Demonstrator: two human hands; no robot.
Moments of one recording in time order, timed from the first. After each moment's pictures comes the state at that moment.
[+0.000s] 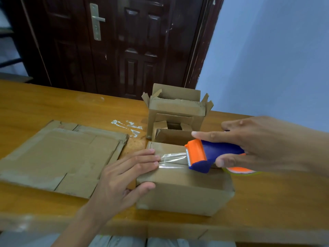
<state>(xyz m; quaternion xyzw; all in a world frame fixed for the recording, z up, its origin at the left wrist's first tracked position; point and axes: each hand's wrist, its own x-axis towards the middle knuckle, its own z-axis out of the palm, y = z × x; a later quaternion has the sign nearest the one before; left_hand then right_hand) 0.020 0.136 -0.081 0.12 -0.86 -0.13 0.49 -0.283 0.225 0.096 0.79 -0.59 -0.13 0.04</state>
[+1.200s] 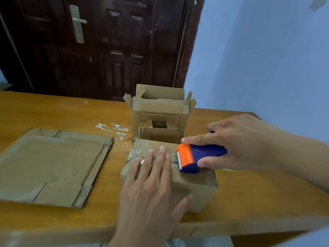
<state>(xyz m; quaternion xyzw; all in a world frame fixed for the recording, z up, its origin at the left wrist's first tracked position) -0.054 0.213 -0.054 0.40 -0.90 0.06 0.19 -0.263 0.246 0.105 0.79 -0.58 -0.17 0.13</state>
